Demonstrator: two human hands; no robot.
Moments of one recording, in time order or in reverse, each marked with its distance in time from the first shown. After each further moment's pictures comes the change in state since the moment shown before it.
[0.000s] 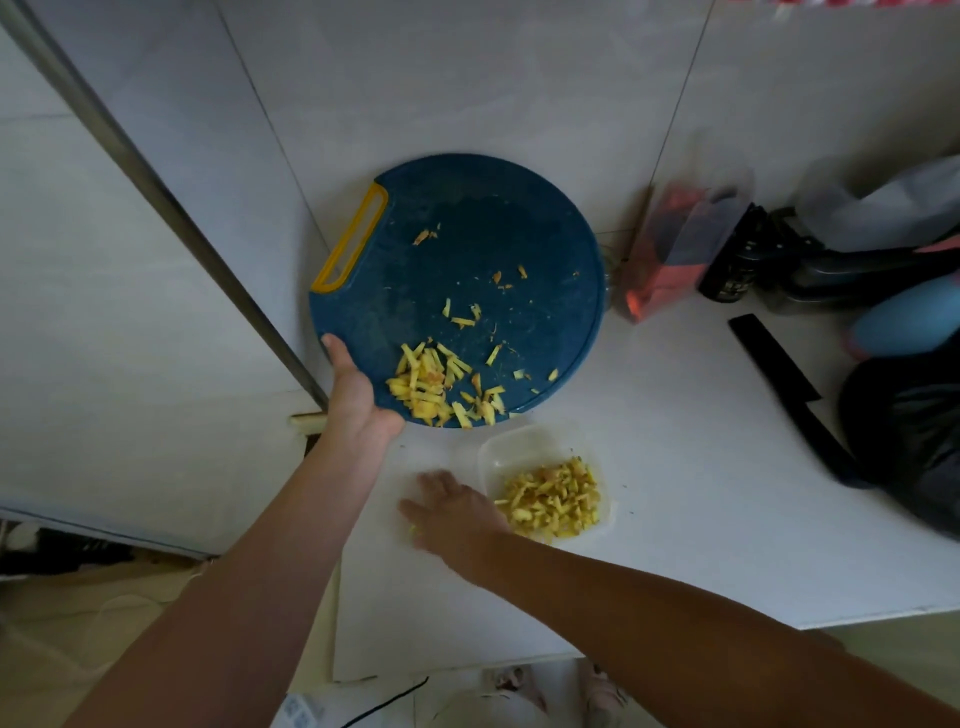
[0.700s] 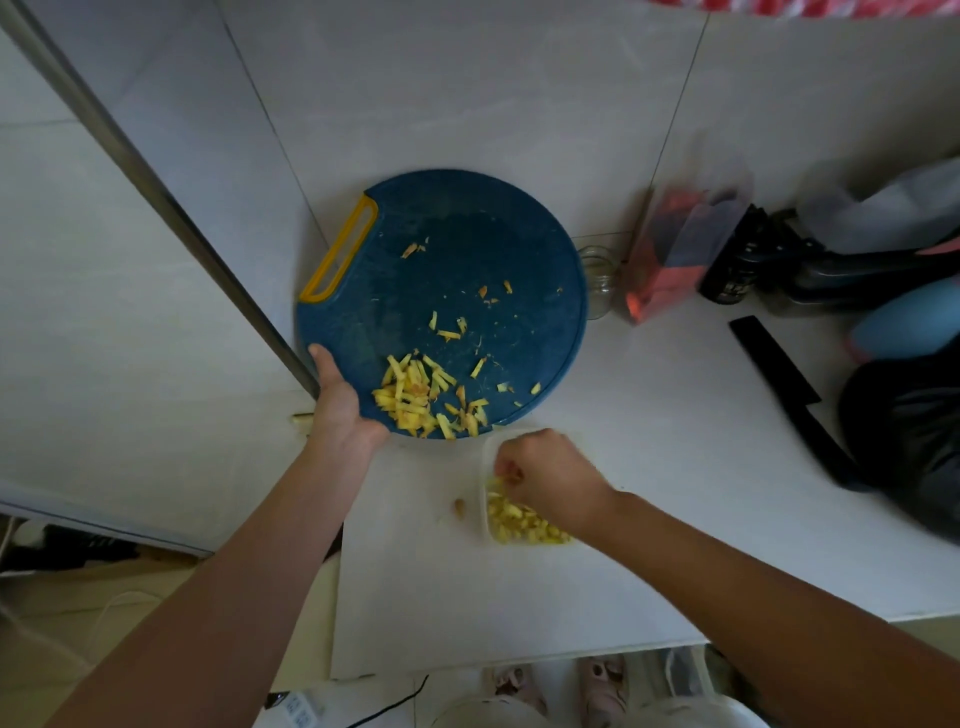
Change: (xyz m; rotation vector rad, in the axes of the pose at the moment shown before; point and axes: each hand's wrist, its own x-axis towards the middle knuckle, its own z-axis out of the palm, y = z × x) left_hand 0.000 0.006 -0.021 0.021 0.036 0.015; right_hand -0.057 0.067 -0.065 0.235 0.152 0.170
